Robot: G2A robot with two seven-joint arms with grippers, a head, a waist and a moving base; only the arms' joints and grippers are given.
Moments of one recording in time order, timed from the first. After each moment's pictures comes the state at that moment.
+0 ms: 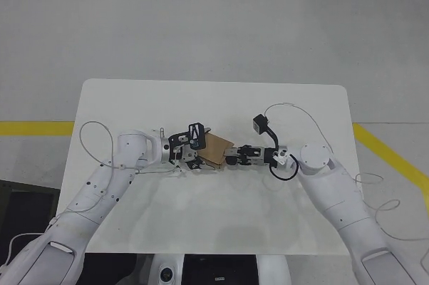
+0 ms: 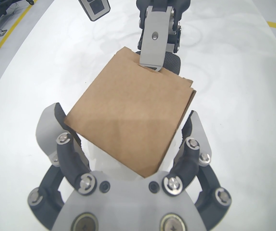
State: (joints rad) left arm 0.82 -1.11 -0.91 -1.24 1.50 -0.95 0.12; right arm -0.86 -1.24 1.01 -1.09 0.32 -0.22 1.10
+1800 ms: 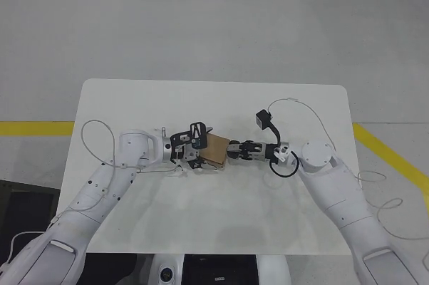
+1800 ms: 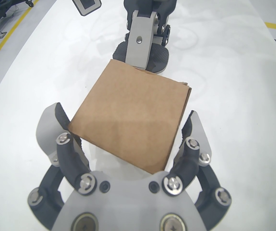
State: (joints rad) left arm 0.81 -1.11 -0.90 -1.23 1.49 -0.95 0.13; right arm -0.84 -1.23 1.01 -1.09 0.30 -0.23 1.05
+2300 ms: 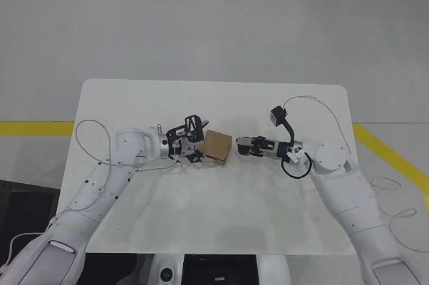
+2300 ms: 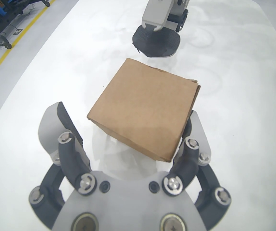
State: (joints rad) left arm 0.82 -1.11 -0.94 -1.23 1.43 -0.92 0.11; right arm -0.92 -1.19 1.13 -1.20 0.26 -0.25 1.03
